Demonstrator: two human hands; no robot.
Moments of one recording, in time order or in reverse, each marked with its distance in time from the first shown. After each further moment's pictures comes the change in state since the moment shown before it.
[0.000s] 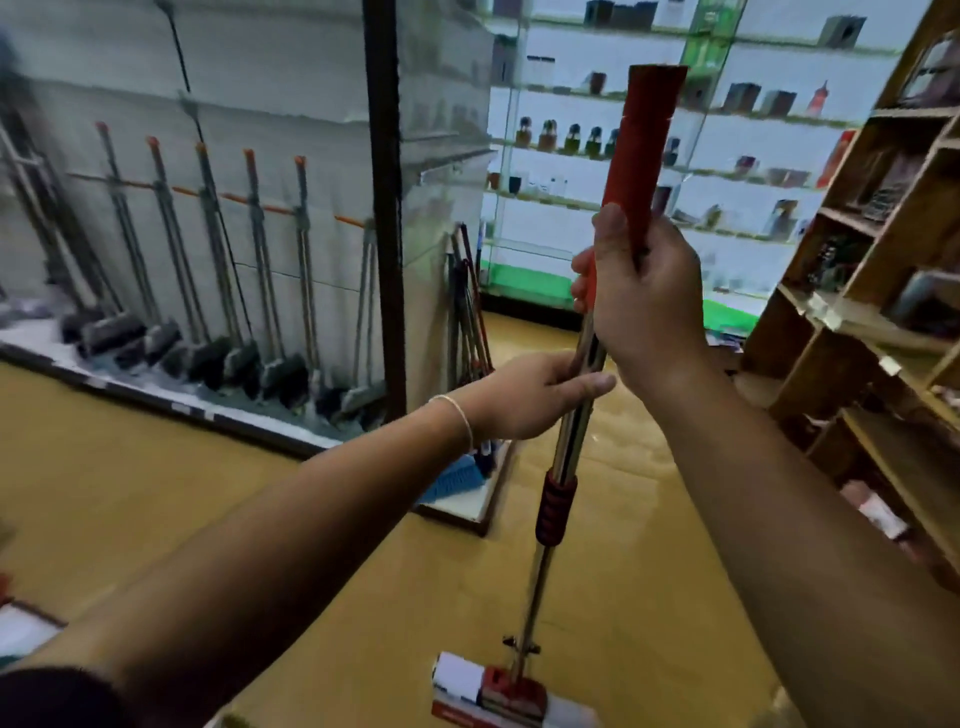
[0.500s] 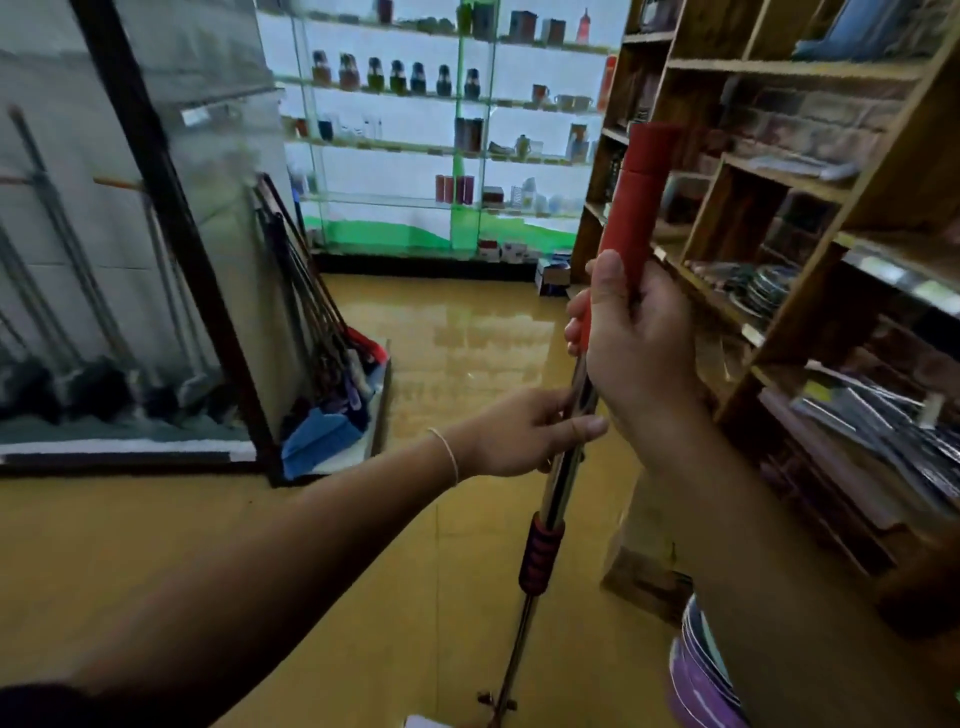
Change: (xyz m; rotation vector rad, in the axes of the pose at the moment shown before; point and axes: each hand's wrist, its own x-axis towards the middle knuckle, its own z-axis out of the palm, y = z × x) left_hand -0.047 0.092 0.198 -0.207 -0.474 0.171; right_hand -0.155 -0.026 -0.190 -0.170 0.296 0.171
